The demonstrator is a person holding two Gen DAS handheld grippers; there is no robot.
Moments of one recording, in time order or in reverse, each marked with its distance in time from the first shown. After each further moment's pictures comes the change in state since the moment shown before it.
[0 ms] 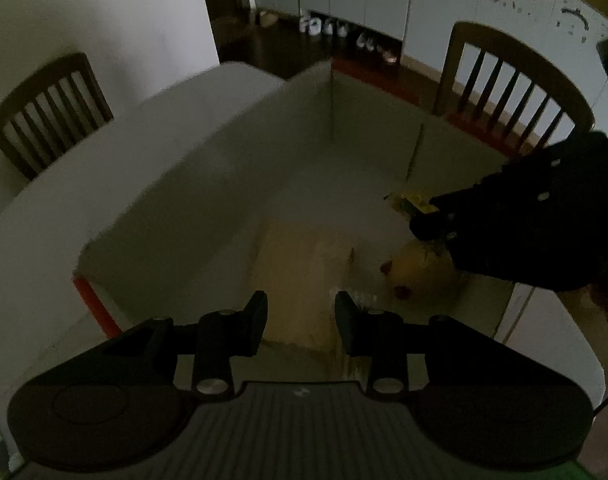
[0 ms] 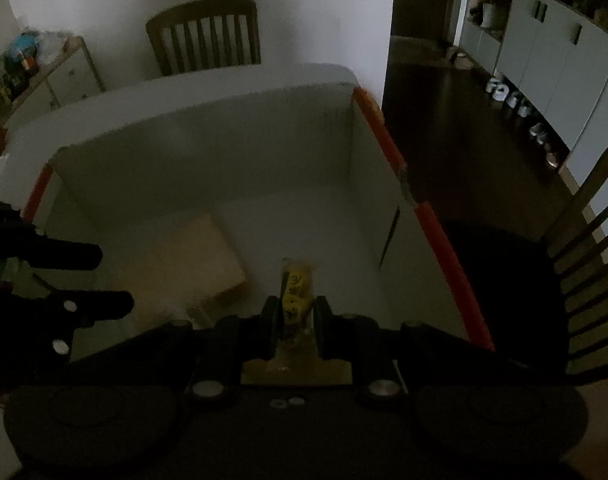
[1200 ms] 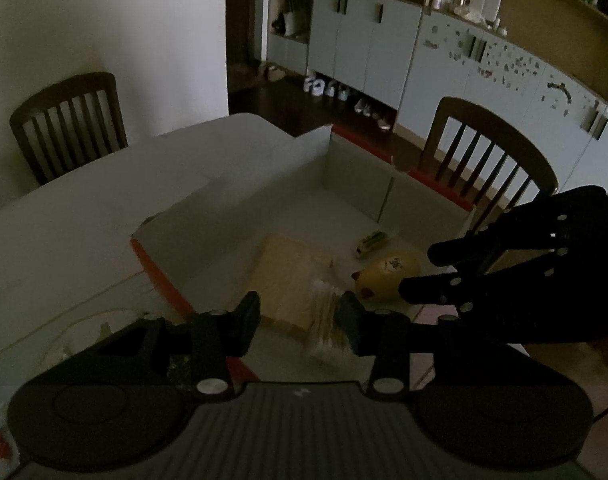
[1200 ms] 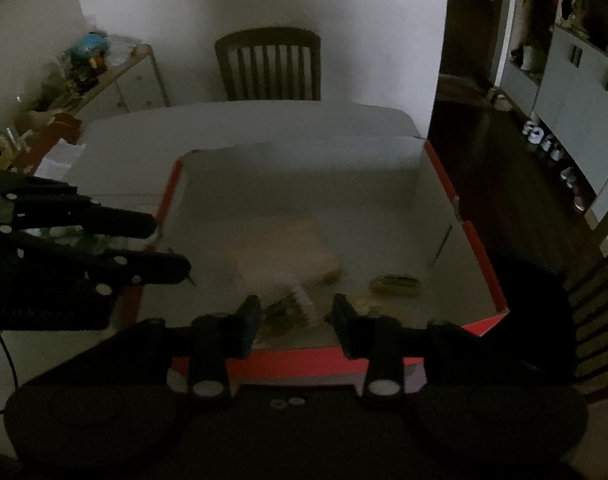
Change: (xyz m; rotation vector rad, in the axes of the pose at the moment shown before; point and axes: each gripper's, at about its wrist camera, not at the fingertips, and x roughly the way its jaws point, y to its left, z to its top) left arm -0.094 0.018 -0.051 -0.122 -0.213 -0.065; right arm -0.094 0.048 -0.021 -0.107 -0.091 0.110
